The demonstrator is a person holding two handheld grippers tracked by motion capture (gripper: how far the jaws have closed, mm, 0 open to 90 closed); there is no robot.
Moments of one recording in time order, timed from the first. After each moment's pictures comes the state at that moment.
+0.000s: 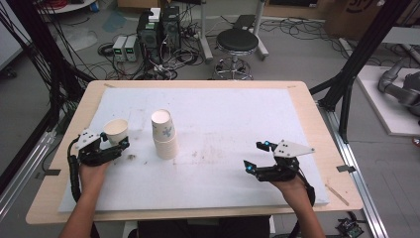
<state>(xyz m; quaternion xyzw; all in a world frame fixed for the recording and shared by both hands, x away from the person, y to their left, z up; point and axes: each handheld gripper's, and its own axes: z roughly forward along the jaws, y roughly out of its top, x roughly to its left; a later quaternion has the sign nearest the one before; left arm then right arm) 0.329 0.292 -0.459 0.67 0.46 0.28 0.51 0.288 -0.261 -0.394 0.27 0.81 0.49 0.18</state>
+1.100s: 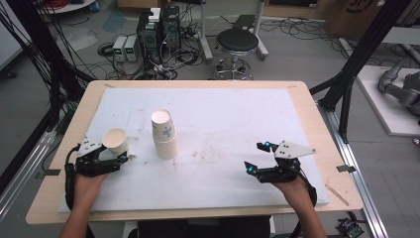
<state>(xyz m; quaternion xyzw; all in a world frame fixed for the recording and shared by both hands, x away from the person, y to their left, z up) 0.295 0.294 -0.455 0.70 0.48 0.27 0.44 0.285 -0.263 -0.391 0.26 0.81 0.49 0.18</state>
